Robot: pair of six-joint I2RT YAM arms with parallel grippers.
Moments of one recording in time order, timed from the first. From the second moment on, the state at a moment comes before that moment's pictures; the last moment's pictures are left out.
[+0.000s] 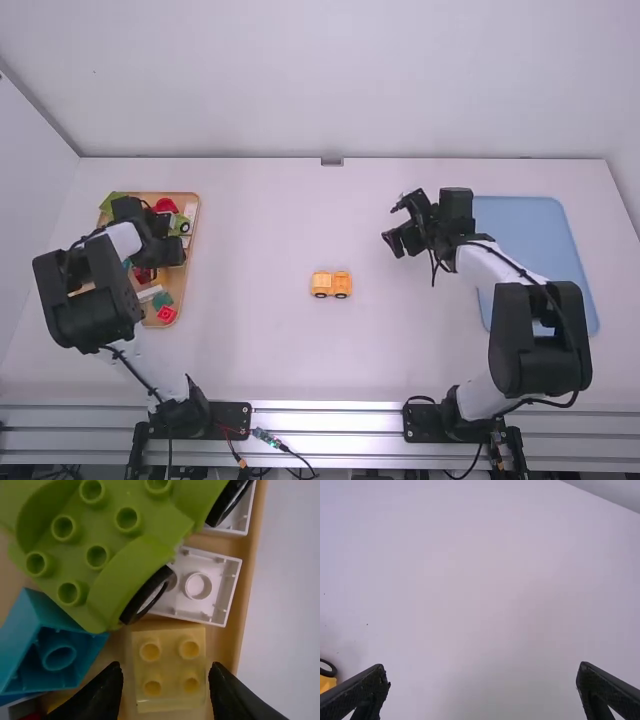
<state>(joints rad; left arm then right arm) 0.45 1.91 1.11 -0.45 0.15 0.28 0.07 1.67 0.89 -0.06 -0.42 -0.42</state>
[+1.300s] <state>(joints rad) 0.41 1.91 1.37 -0.73 0.15 0.28 0.07 1.67 0.89 -0.03 -0.42 -0.43</state>
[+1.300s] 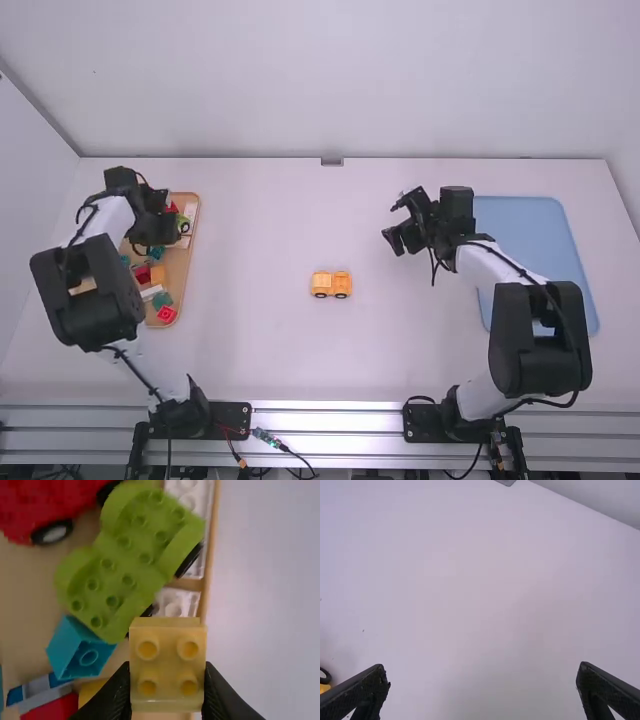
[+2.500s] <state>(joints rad) -0.58 1.86 1.39 -0.66 0.28 0.96 -0.20 1.65 0.89 -0.24 -0.24 -0.18</state>
